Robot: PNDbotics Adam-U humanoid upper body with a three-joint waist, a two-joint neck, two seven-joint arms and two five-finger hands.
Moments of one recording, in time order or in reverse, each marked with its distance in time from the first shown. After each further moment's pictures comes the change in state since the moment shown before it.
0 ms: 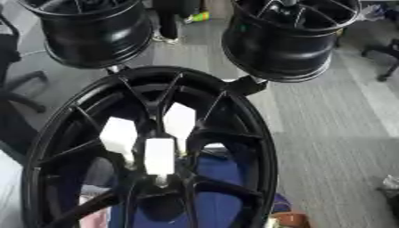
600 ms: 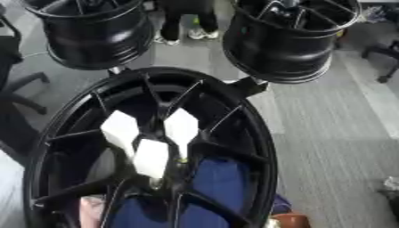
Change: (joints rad) left arm -0.060 -0.020 0.046 0.011 0.005 -0.013 0.161; right arm 0.006 0.000 -0.016 0.000 -0.023 -0.009 -0.031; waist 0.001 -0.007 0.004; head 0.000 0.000
